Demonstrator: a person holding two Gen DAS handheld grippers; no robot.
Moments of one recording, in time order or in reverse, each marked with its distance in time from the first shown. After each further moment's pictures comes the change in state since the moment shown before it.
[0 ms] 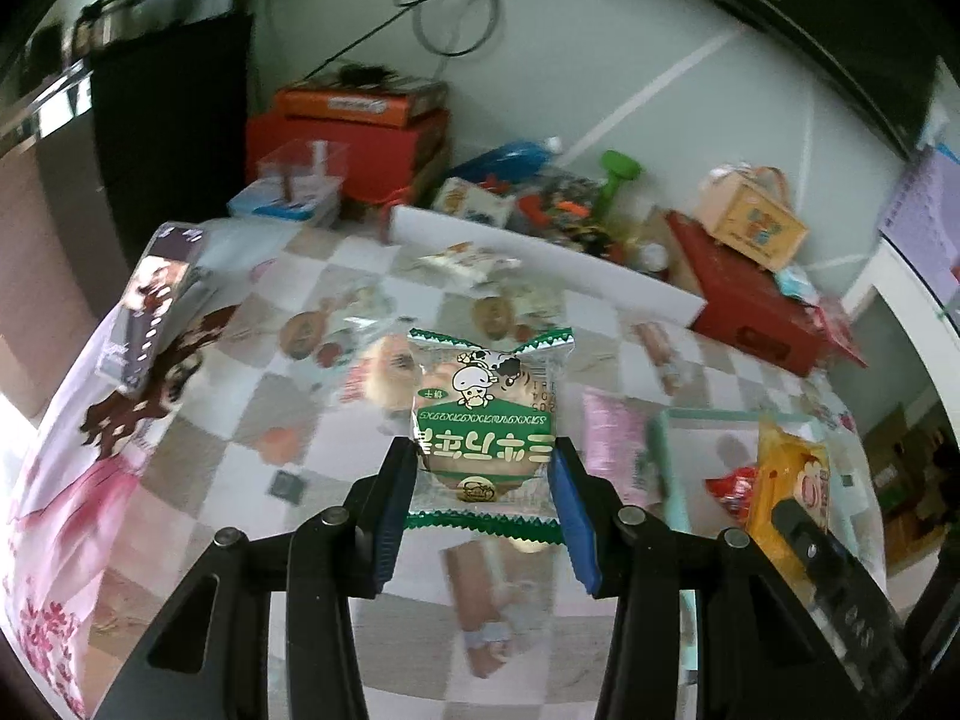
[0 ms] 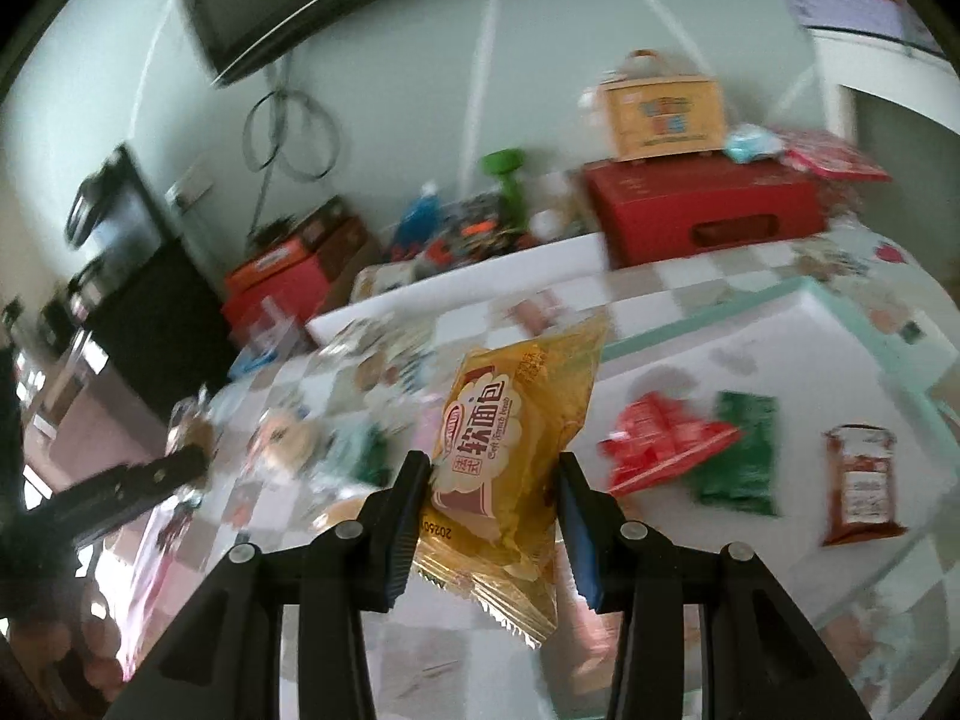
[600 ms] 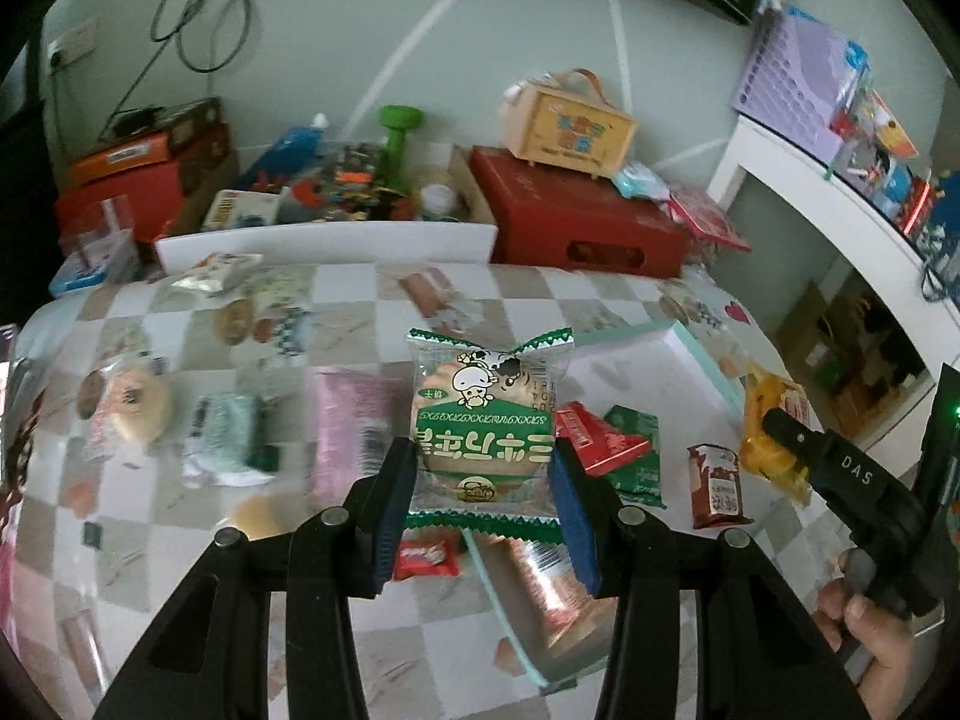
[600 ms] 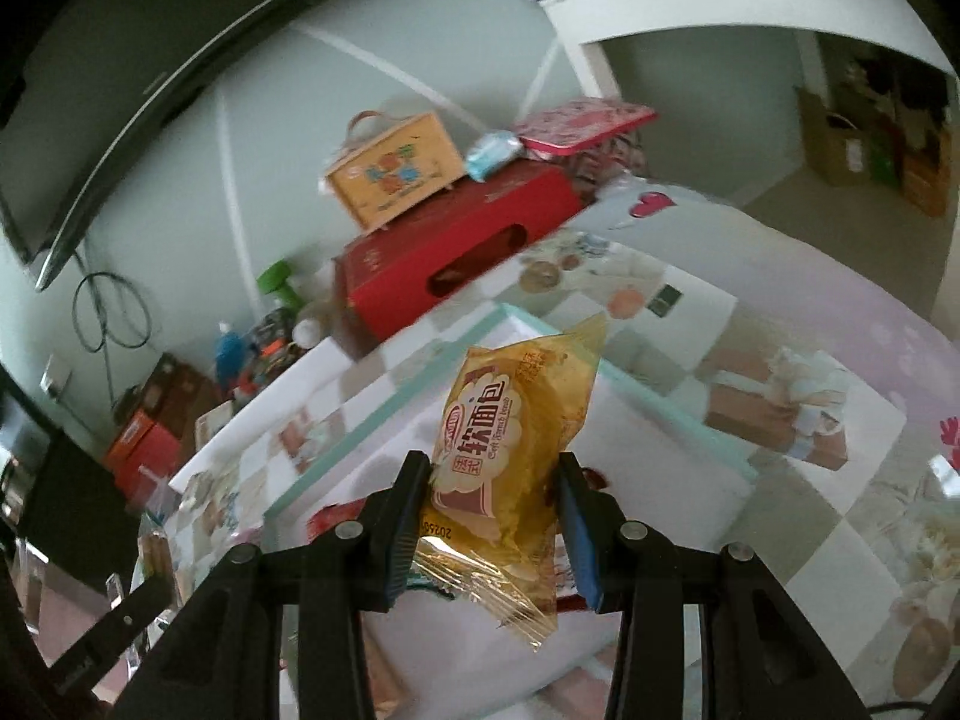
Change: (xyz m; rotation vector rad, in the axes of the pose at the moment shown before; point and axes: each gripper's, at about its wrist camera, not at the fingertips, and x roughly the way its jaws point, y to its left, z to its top) left arm 0.033 -0.146 -0.027 0.277 0.063 -0.219; right arm -0.045 -0.172 0.020 0.367 -0.098 -0.238
